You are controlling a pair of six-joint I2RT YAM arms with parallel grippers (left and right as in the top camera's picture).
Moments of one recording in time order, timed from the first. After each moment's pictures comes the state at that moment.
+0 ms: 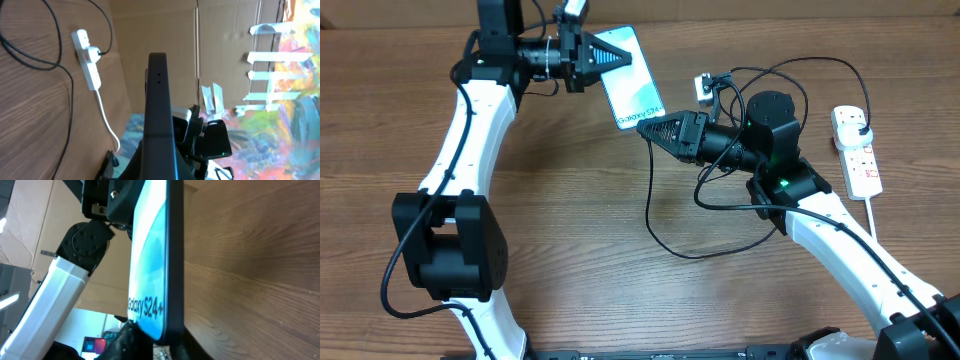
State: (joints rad) left arm -0.07 1.99 1.73 -0.31 1.46 -0.89; right arm 0.38 1.46 0.96 0.29 -0.82 1.06
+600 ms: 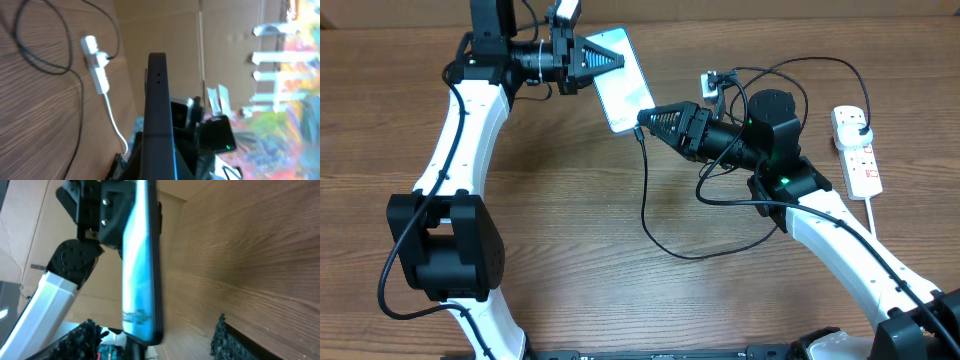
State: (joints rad) left arm -0.04 1.99 1.73 -0.44 1.43 -0.72; right arm 0.37 1.47 0.96 0.28 -0.77 1.06
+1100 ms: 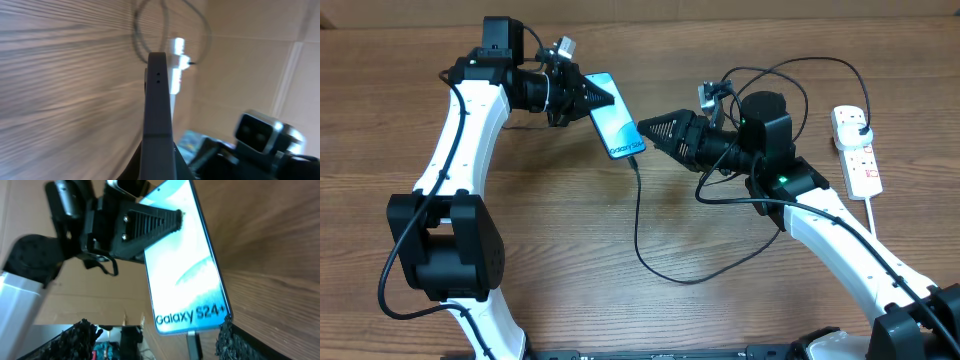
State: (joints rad) left arm -0.04 1.99 1.72 -0.90 1.02 -0.44; right arm 0.37 1.48 0.96 0.13 -0.76 1.01
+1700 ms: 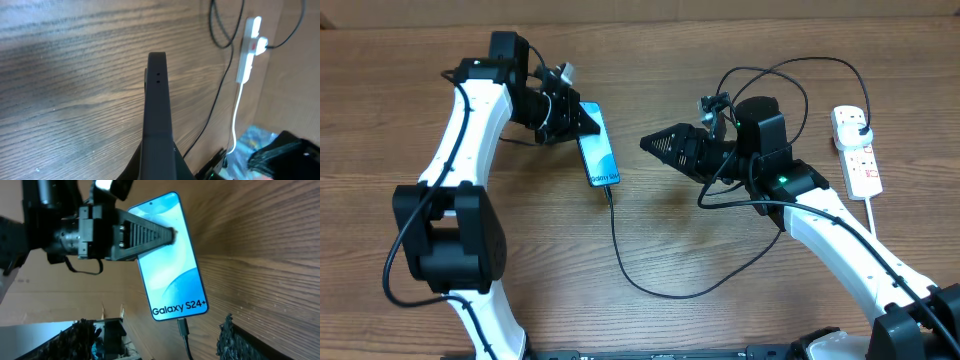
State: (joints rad) left arm -0.04 2.04 1.72 -1.11 0.77 -0.15; right arm 0.37 1.48 0.96 -0.04 -0.74 0.88
